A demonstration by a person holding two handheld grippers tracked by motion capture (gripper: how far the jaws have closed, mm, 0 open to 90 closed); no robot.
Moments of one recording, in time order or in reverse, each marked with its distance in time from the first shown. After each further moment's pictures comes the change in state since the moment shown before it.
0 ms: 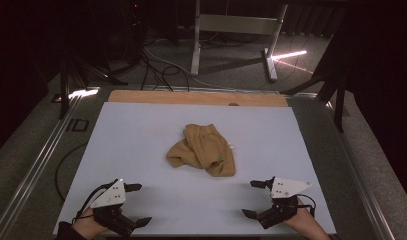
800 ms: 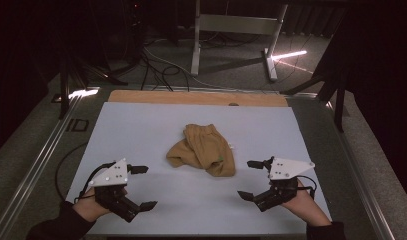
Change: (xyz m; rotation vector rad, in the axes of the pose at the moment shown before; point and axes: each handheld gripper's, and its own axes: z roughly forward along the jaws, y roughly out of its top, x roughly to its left) left arm 0.012 0.064 -0.014 -0.057 -0.042 0.032; right arm -0.011 0.067 -0.005 -0.044 -0.032 -0.075
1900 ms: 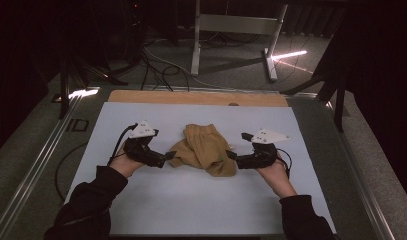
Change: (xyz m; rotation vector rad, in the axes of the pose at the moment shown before) left arm 0.096 0.025 0.077 0.028 0.263 -0.163; right arm -0.070 -0.005 0.064 -0.013 -0.283 0.164
